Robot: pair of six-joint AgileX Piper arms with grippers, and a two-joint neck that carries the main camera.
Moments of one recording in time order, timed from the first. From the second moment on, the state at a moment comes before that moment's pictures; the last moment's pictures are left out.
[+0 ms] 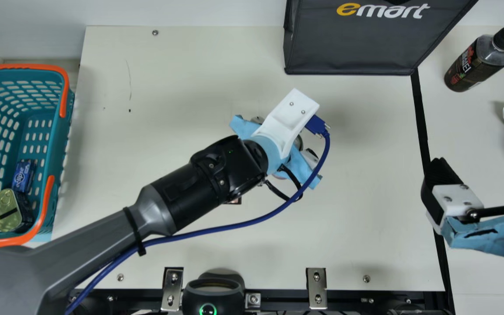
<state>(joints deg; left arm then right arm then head) -57.0 104.8 -83.0 8.7 40.5 -21.0 0.6 42.7 -69.8 -0.8 69.4 0.0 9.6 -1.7</state>
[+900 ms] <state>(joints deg) -53.4 94.8 -75.5 2.6 34.7 -19.0 0.6 42.7 -69.8 -0.8 69.4 0.0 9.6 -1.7</state>
